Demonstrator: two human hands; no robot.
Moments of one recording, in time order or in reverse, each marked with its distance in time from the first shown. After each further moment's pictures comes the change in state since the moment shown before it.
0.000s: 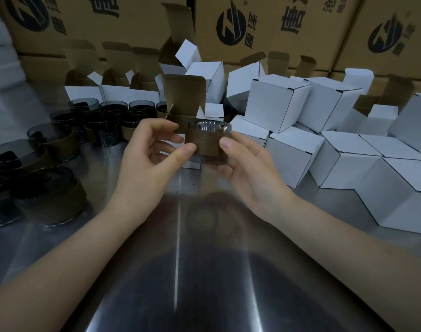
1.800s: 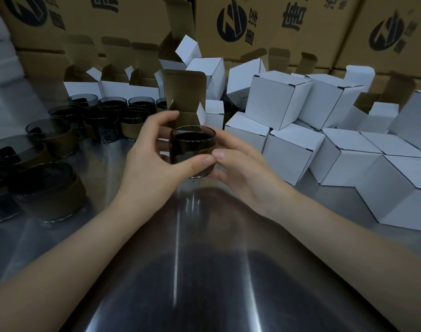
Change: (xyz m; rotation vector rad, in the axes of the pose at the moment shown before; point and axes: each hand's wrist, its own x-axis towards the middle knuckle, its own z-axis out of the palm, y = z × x) left_hand -0.003 0.002 0.002 0.151 -0.024 -0.063; right_hand -0.003 -0.006 0.004 -0.062 -0.154 0.103
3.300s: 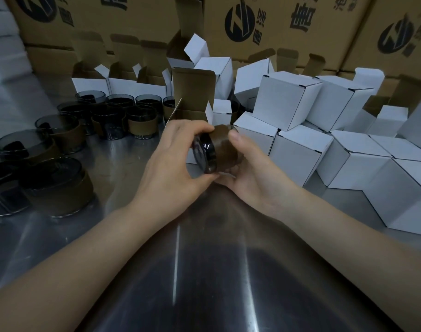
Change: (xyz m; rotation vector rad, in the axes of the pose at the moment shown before) left_hand -0.002 -0.010 0.007 0.335 -0.085 0.320; right_hand 0.007 0.004 0.001 0.143 0.123 0.150
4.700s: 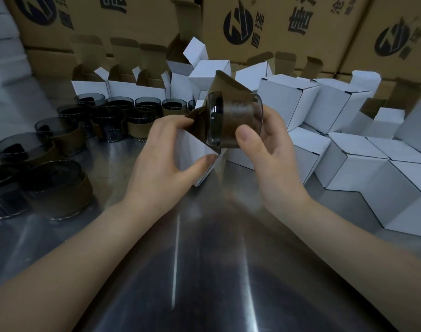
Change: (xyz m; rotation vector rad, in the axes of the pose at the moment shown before) left_hand 0.006 -0.007 -0.007 0.049 0.052 -0.111; right_hand -0.012 -0.011 0.005 -0.420 0.216 -0.619
